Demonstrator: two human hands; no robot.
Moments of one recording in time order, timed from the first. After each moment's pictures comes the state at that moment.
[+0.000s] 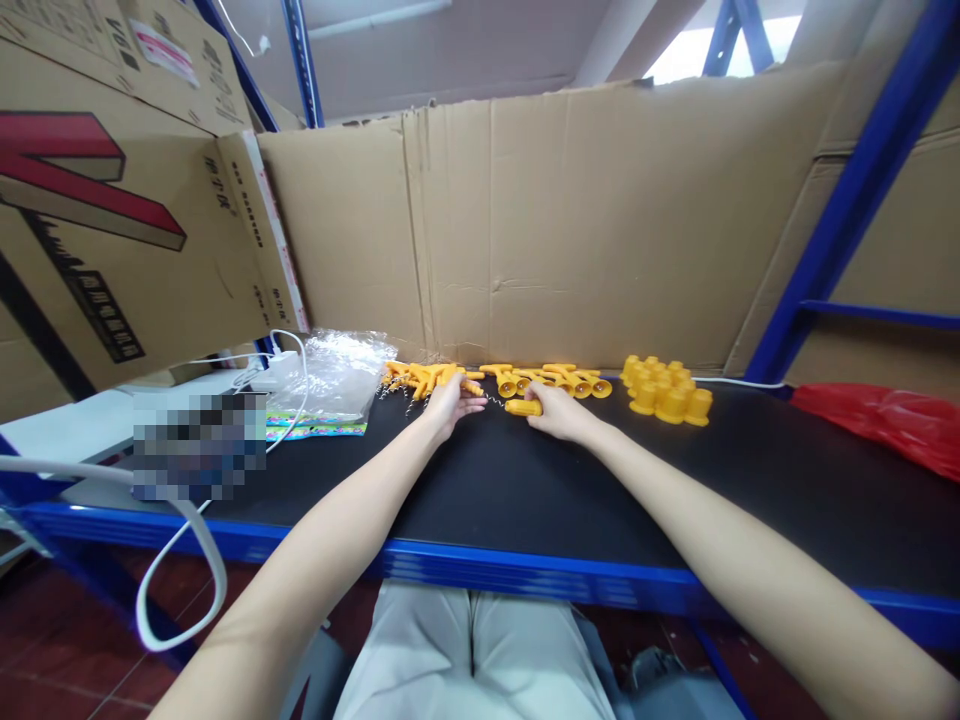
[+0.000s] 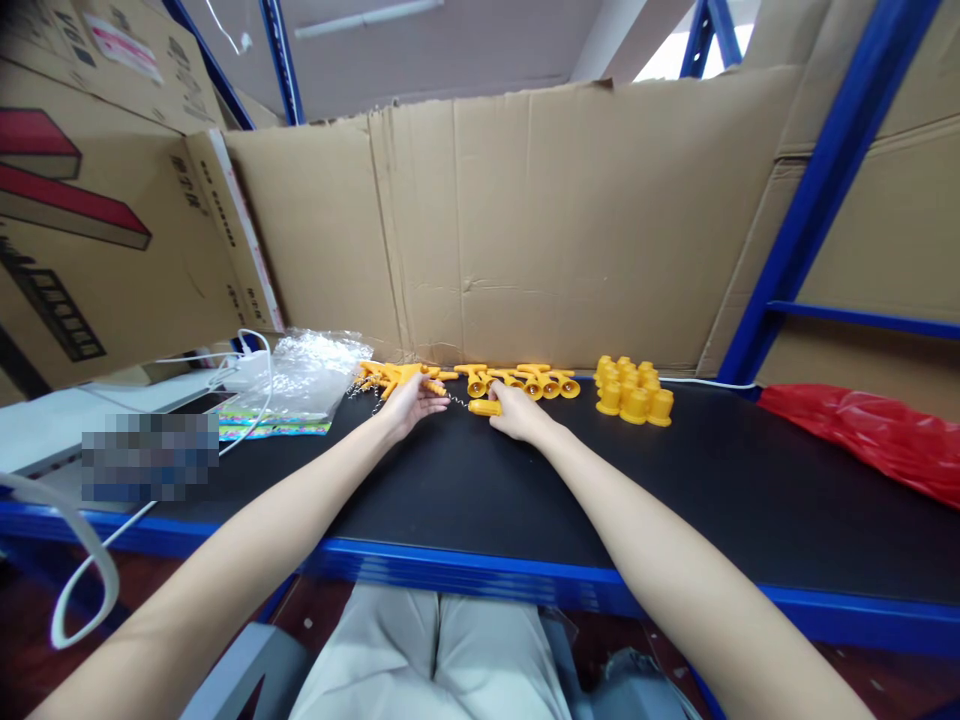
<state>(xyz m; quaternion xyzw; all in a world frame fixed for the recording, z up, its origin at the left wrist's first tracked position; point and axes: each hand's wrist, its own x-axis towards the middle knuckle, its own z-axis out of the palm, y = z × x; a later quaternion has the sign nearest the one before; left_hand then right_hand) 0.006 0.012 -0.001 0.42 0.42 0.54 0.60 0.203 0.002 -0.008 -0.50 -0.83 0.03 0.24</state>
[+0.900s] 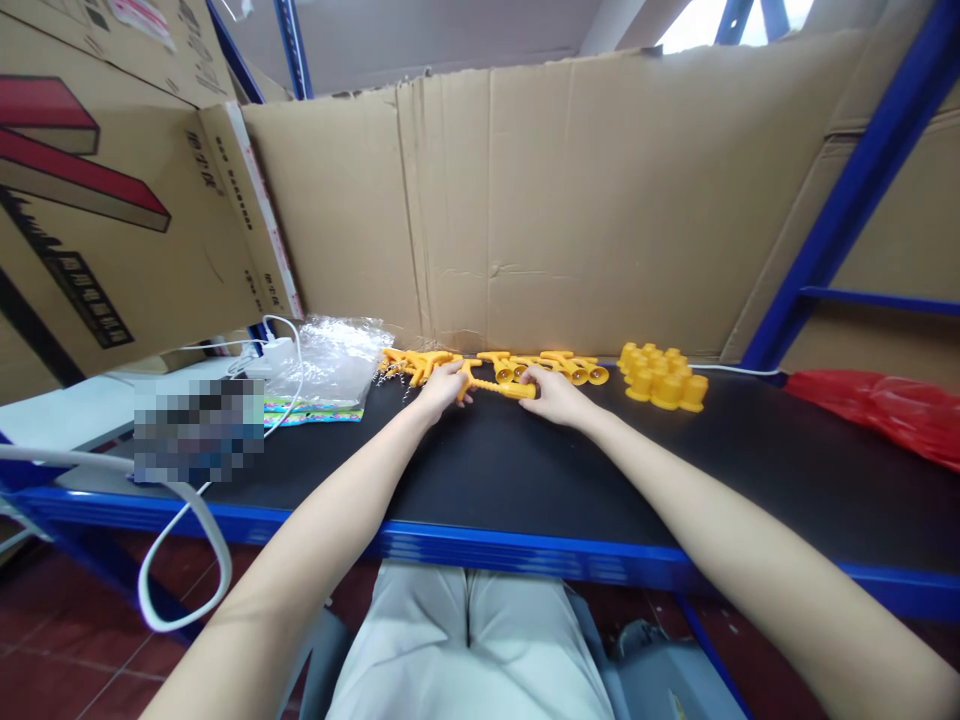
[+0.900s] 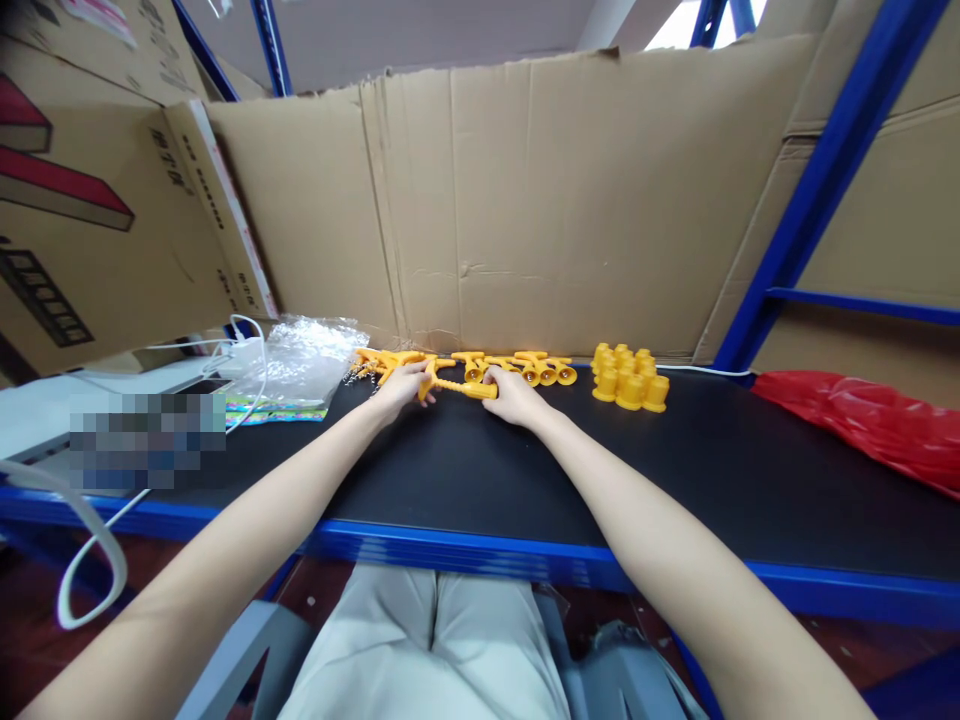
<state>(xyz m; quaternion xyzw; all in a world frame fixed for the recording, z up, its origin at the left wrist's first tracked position) -0.005 0.016 -0.004 0.61 0.52 0.43 0.42 0.199 -0.001 -0.006 -0.50 -0.81 0.05 0.29</state>
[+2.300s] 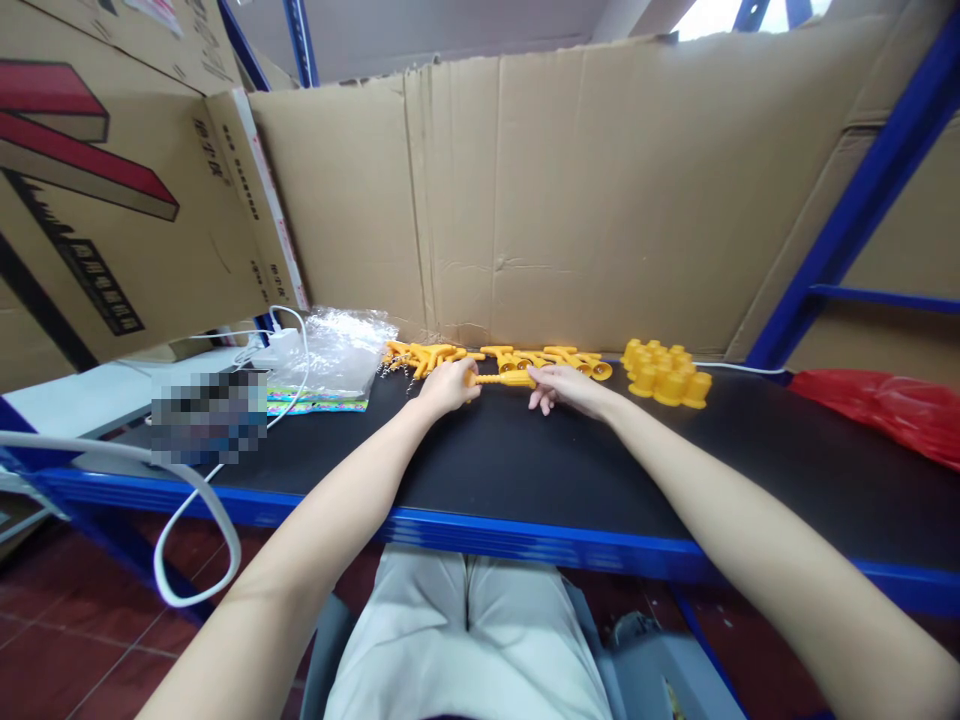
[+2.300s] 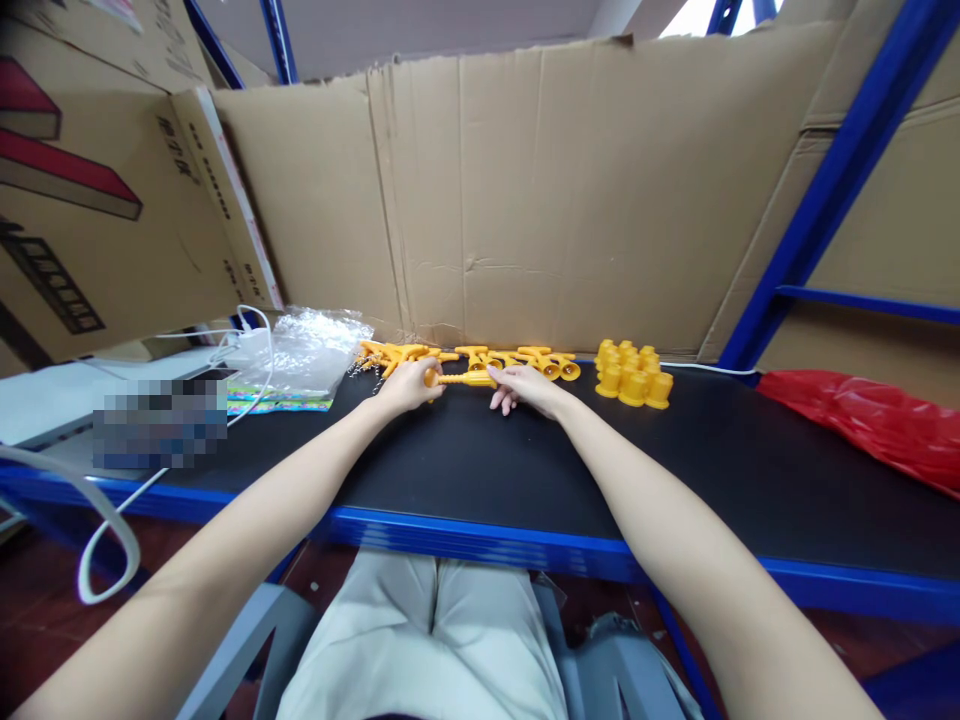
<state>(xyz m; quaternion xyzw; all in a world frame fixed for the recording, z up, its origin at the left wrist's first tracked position) -0.013 0.009 -0.004 0.81 0.54 0.24 -0.02 0.217 0.010 -0.008 -0.43 -0.69 0.48 0.33</state>
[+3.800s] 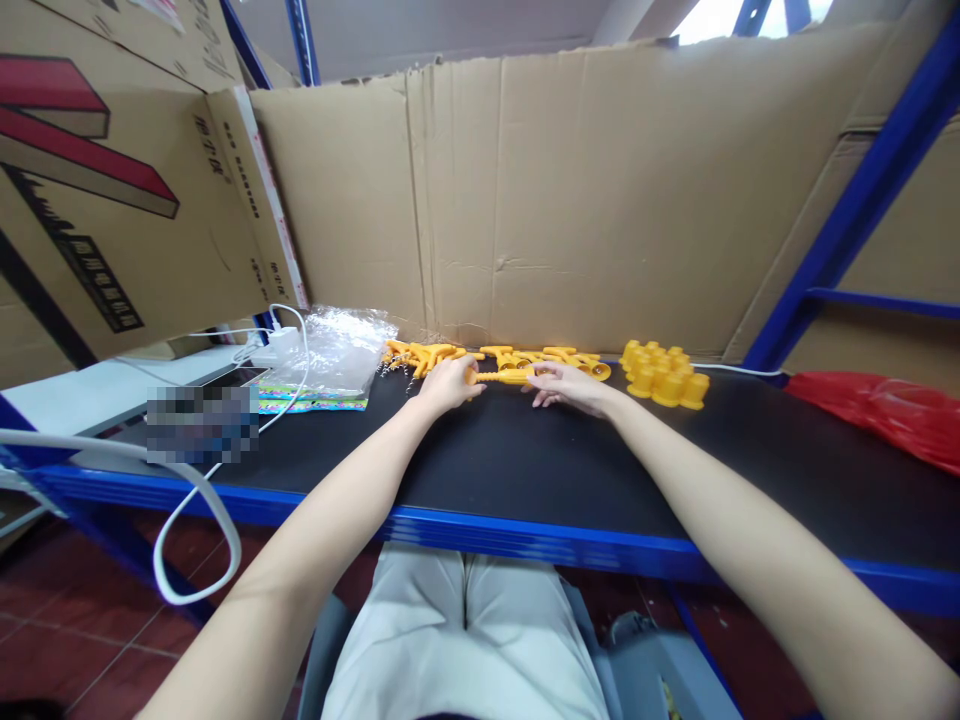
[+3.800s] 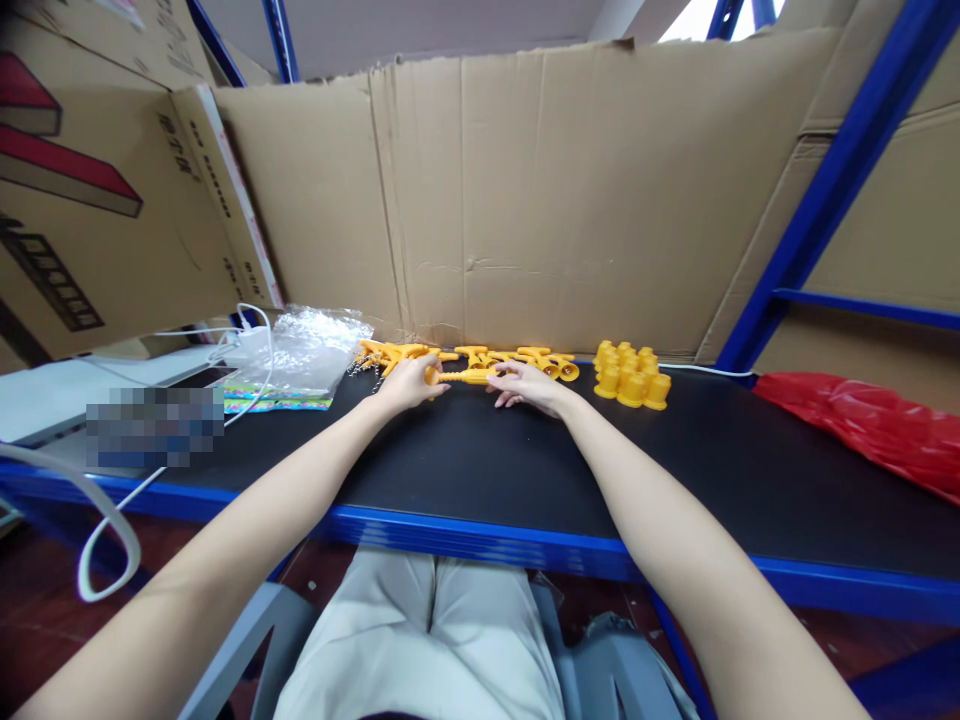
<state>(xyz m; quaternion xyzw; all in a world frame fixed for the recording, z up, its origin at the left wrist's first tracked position) -0.012 0.006 0.002 0.81 0.54 0.25 -0.01 0.223 0.010 -0.006 -0.42 -0.67 0.50 0.35</state>
